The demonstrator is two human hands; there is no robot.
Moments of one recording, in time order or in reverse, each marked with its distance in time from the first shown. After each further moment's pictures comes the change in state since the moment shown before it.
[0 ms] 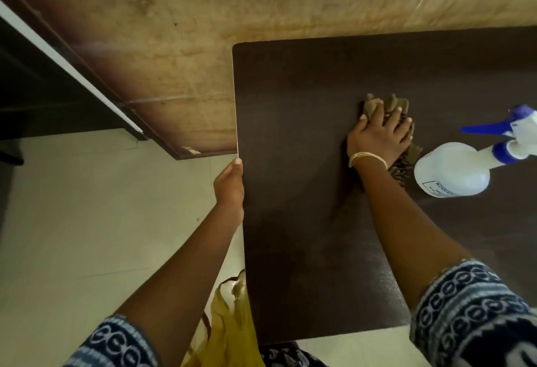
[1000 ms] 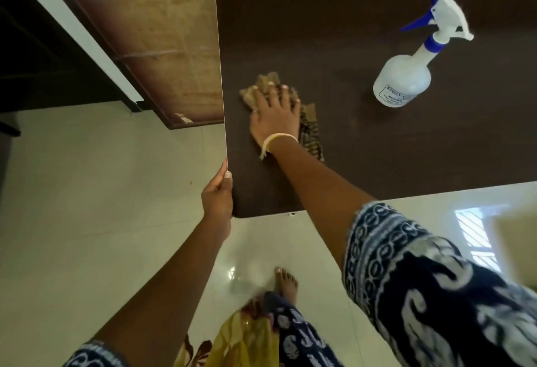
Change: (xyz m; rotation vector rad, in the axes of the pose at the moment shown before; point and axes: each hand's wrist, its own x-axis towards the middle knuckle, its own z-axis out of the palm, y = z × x) left_hand -0.125 -0.158 -0.091 0.000 -0.075 0.135; right_hand -0.201 -0.001 0.006 -0.065 -0.166 -0.628
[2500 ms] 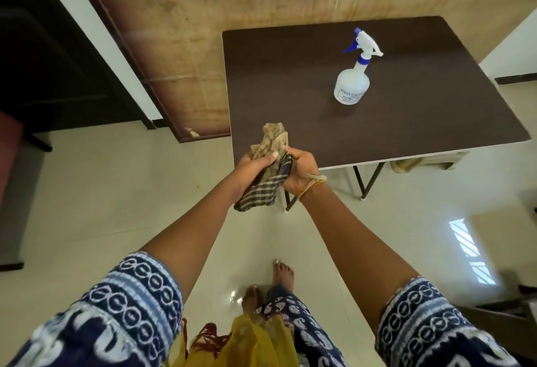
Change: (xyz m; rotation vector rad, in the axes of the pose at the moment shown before) left_hand -0.152 0.056 0.001 0.293 -0.487 -0.066; right_hand -0.232 0.026 -0.094 2.194 -0.436 0.522
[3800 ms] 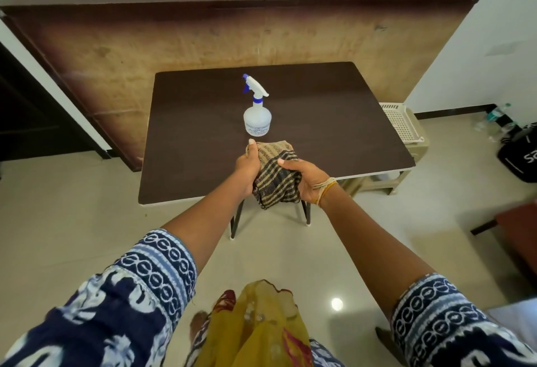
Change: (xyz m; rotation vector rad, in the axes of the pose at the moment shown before) left_hand 0.019 0.069 0.288 -0.175 0.187 0.017; right_hand -0.129 -0.242 -0.151 -0.530 0.058 0.007
